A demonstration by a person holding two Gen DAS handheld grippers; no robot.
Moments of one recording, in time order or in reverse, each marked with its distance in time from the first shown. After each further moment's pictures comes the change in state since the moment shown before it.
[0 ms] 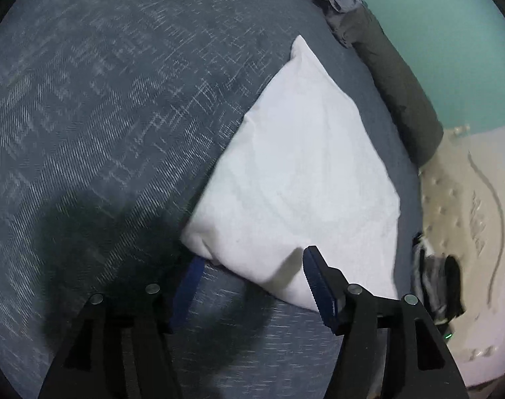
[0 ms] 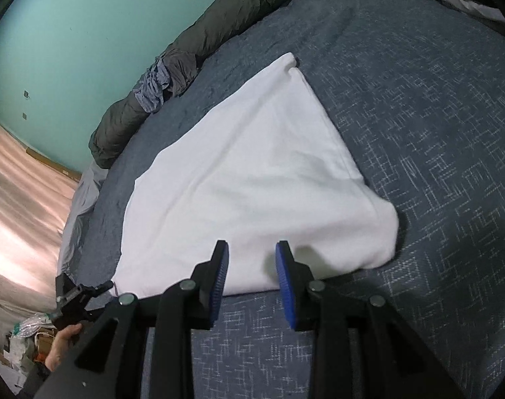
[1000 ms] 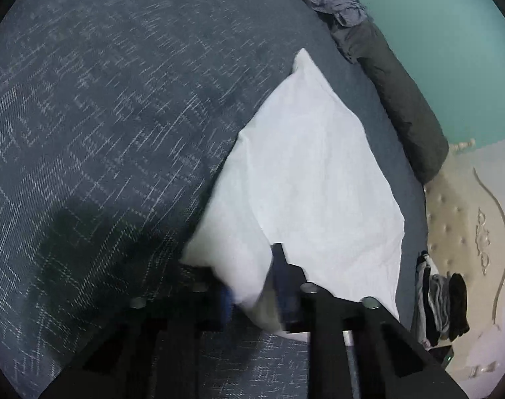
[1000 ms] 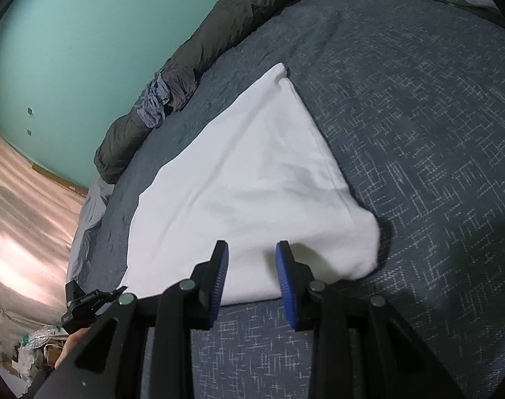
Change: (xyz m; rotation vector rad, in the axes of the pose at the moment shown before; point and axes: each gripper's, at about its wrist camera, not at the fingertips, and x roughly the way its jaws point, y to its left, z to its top) left arm 0.027 -0.020 0.040 0.015 -0.079 0.036; right arm -0.006 -0.016 0.006 0.041 -0.048 0.041
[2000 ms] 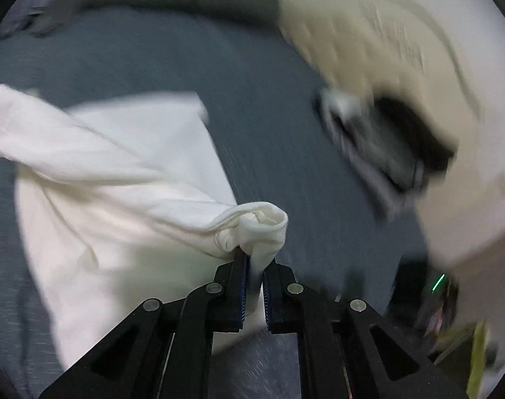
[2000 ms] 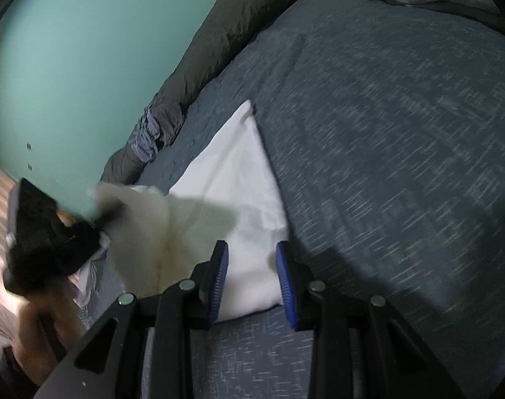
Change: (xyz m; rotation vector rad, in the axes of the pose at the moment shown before) left arm 0.113 -0.352 -0.146 0.823 0.354 -0.171; right arm -0.046 -0.050 0.018 0.108 -0.103 0.016
